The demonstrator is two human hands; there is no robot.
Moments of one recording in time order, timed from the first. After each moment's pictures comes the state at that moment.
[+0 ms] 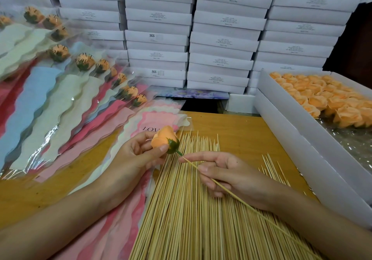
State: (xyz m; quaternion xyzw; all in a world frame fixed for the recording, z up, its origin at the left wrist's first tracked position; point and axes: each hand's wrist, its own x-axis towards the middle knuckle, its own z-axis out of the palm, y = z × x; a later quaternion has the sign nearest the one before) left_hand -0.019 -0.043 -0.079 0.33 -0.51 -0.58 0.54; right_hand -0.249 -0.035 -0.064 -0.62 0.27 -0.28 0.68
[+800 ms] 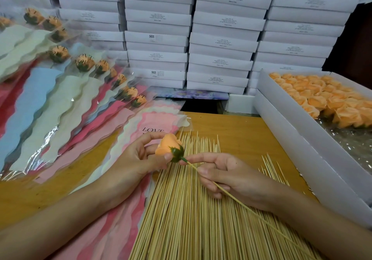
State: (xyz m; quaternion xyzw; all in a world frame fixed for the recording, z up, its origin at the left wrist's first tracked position) left_hand -0.019 -0.044 -0.080 0.35 -0.54 -0.58 0.50; right_hand -0.252 -0.041 -0.072 -0.61 0.25 -0.27 0.70
